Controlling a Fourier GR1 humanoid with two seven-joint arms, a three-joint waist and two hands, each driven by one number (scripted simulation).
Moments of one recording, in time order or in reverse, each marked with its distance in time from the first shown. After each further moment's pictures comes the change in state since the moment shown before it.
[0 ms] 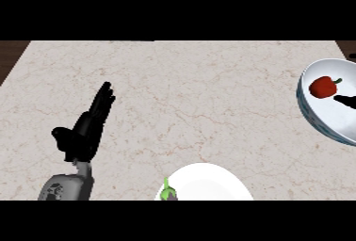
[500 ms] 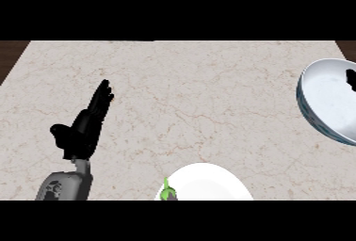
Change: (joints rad) left arm -0.016 0.009 0.008 0.008 0.004 0.002 0.003; right arm 0.048 -0.023 0.071 -0.320 0.133 -0.101 0.236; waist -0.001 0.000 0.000
